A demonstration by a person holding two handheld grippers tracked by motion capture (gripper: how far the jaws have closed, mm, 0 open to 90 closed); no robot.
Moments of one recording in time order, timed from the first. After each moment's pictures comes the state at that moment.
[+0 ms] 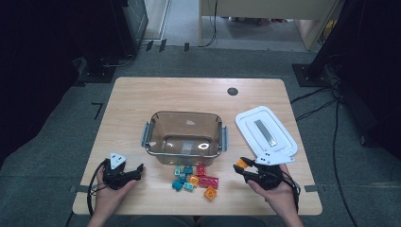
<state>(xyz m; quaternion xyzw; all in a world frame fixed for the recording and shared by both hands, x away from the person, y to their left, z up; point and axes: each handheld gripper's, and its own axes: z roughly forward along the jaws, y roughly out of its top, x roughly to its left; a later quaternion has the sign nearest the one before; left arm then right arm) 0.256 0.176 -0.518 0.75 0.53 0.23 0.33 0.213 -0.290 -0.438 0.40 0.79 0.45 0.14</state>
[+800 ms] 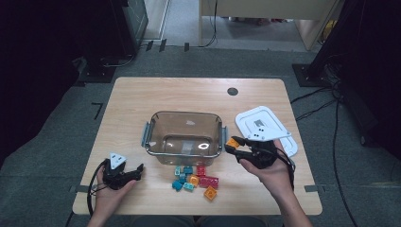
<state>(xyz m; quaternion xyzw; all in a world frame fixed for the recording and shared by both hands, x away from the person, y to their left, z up) 0.256 0.176 -0.518 0.75 0.53 0.23 0.33 0.246 -0.262 -0.367 0.37 0.79 0.47 0.14</state>
